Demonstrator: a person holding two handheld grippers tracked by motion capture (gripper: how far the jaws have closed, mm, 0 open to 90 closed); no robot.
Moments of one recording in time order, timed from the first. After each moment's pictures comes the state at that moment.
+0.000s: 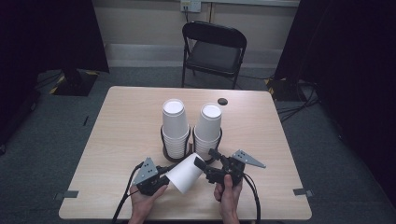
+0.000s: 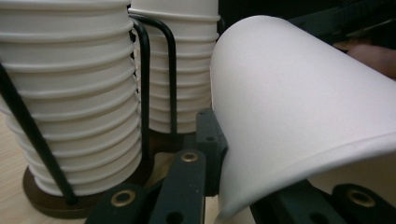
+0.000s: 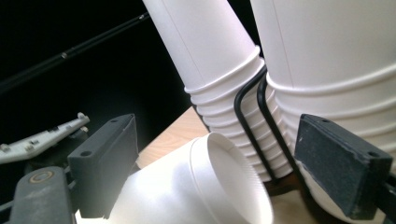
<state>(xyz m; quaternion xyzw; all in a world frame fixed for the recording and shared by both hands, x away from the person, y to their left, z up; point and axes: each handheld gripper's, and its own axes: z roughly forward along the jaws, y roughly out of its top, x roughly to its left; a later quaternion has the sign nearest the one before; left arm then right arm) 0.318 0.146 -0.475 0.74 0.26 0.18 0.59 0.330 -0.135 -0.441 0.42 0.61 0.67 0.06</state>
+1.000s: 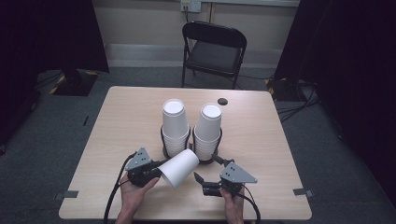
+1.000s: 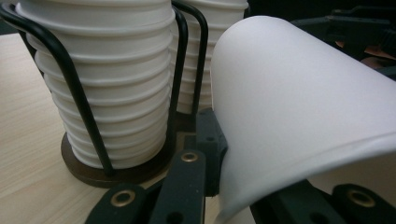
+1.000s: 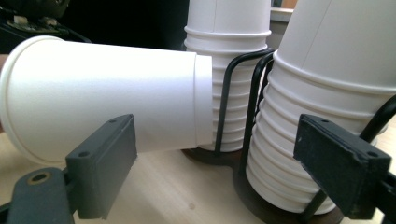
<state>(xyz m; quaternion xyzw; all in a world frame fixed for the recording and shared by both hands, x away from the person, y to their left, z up) 0.336 0.167 -0.453 0.77 0.29 0.13 0.55 0.308 -0.131 -0.456 0.28 0.73 0.58 0.25</state>
